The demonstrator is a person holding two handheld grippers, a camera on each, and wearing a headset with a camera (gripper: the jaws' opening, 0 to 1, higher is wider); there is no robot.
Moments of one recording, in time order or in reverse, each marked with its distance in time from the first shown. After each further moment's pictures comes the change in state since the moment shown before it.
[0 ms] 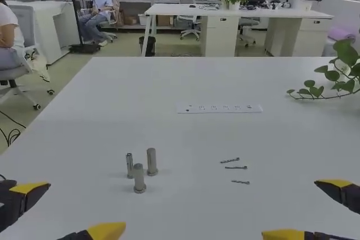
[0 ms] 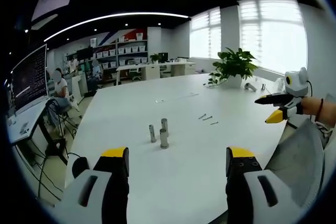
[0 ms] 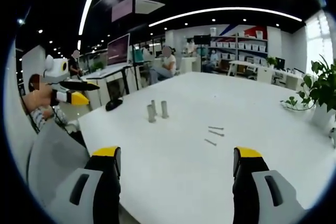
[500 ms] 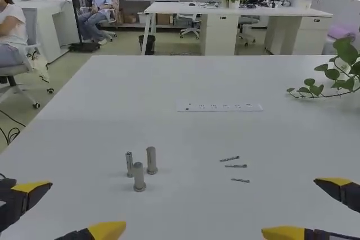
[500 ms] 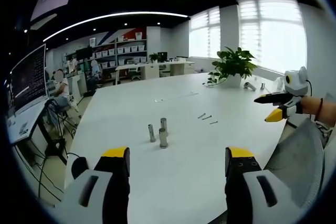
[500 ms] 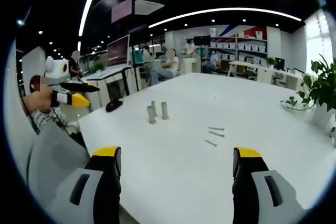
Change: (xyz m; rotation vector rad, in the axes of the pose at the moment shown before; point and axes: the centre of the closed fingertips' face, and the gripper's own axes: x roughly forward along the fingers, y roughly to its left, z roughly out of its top) left arm 0.001 -0.001 -0.002 0.003 0.006 -0.006; right arm 0.000 -0.003 0.000 0.005 -0.009 0.001
